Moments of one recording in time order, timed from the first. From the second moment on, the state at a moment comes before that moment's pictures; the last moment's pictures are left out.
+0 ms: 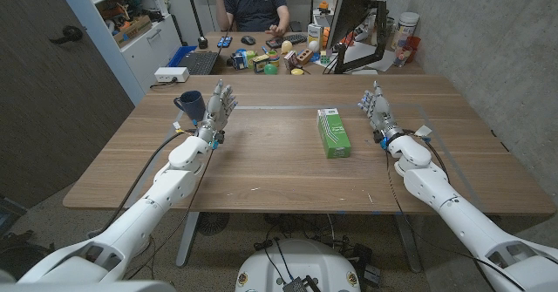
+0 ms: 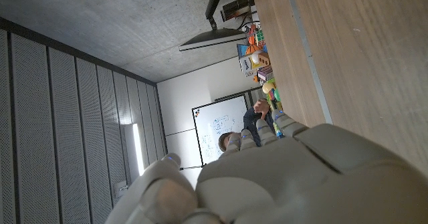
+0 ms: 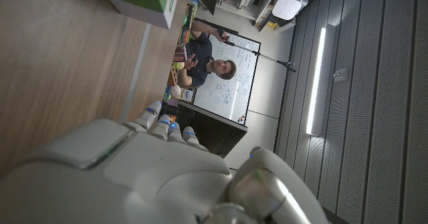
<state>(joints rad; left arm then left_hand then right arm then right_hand) 0.87 0.47 0.30 -1.33 -0.61 -0.27 -0.07 -0.01 0.06 0.19 0.19 0.33 -0.17 0.04 0.18 0.18 -0.17 0.02 0.19 0.18 -0.17 0.03 0.36 0.19 -0.05 0.01 0.19 0.18 -0.88 -0.40 -0.24 -1.30 0.54 0.24 0.11 -0.01 0.06 0.06 0.18 0.31 -0.17 0.12 0.19 0.19 -0.17 0.13 0.19 0.19 -0.17 0.06 0.30 0.19 -0.17 -0.03 0.57 0.18</state>
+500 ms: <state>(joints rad) 0.92 0.33 0.13 -1.38 -0.46 -0.21 -0.17 -0.01 0.06 0.19 0.19 0.33 -0.17 0.01 0.20 0.18 -0.17 0.02 0.19 0.18 -0.17 0.03 0.36 0.19 -0.04 0.04 0.20 0.18 -0.90 -0.07 0.14 -1.32 0.19 0.14 0.36 -0.01 0.06 0.06 0.18 0.31 -0.17 0.12 0.19 0.19 -0.17 0.13 0.19 0.19 -0.17 0.06 0.30 0.19 -0.17 -0.03 0.57 0.18</state>
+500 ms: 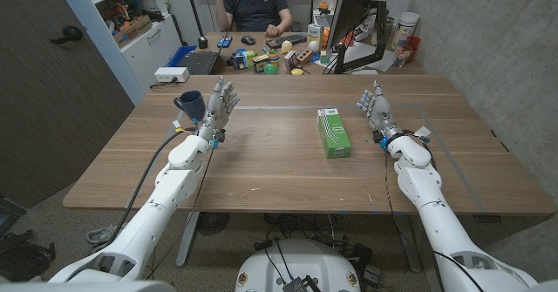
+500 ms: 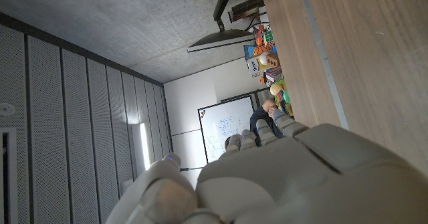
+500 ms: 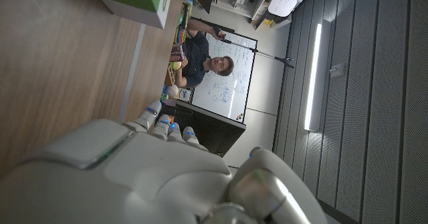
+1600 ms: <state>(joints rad) 1.00 0.35 0.02 -1.51 0.21 -0.35 0.36 0.24 0.05 0.21 -0.03 0.33 -0.10 -0.22 0.20 0.19 -0.17 -0.06 0.18 0.19 -0.17 0.09 0.27 0.18 -0.17 0.20 0.17 0.18 -0.83 0.22 0.47 -1.34 -0.14 0.11 0.61 -0.01 0.06 0.06 0.18 0.31 -0.17 0.12 0.19 0.19 -0.17 0.13 0.19 0.19 -0.17 0.06 0.30 0.19 -0.17 -0.03 0.56 0.18</state>
